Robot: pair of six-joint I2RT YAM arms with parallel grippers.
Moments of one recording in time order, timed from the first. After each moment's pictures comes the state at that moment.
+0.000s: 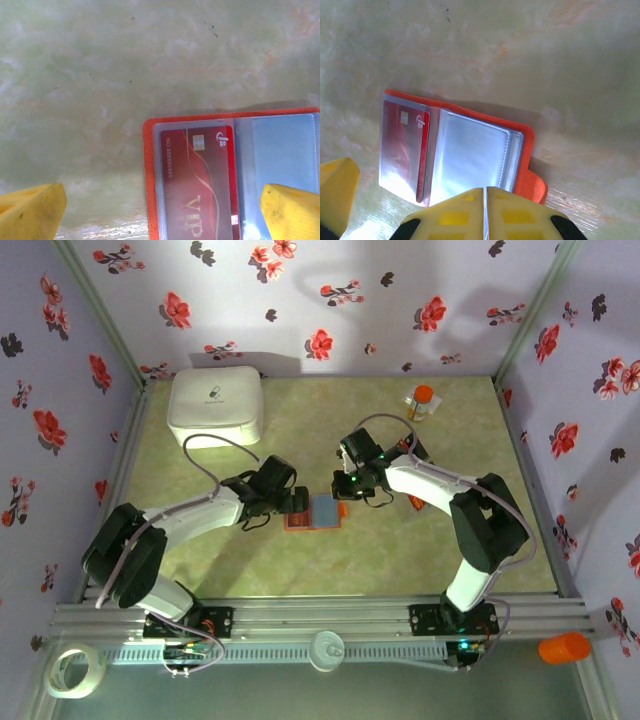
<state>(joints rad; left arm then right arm) -0.75 1.51 0.87 -0.40 -0.16 -0.67 0.63 1.72 1.13 -0.53 -0.29 0.50</state>
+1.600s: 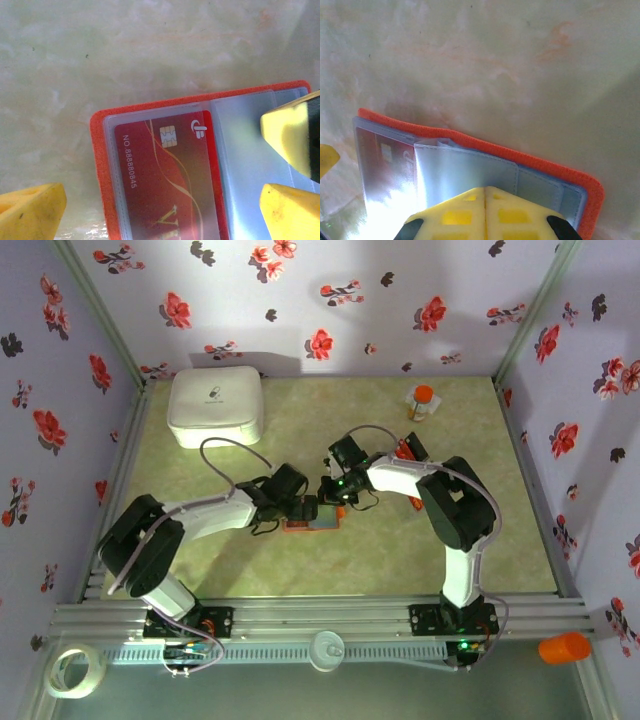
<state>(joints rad) -0.82 1.61 0.87 -0.35 -0.16 -0.68 0.65 1.92 1.16 -0.37 -0.43 0.58</state>
